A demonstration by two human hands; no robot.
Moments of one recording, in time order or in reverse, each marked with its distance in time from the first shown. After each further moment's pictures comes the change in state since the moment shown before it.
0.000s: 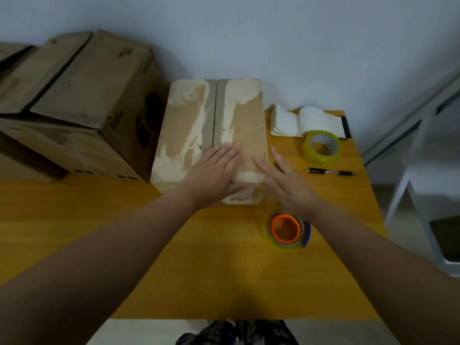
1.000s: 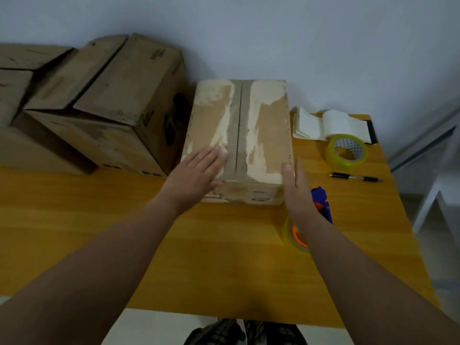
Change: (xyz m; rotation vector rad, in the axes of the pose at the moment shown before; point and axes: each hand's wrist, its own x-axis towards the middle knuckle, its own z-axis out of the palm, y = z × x) left_hand -0.062 -0.061 0.022 -0.001 0.011 -0.123; right_hand 0.022 -0.025 0.058 0.569 0.443 0.436
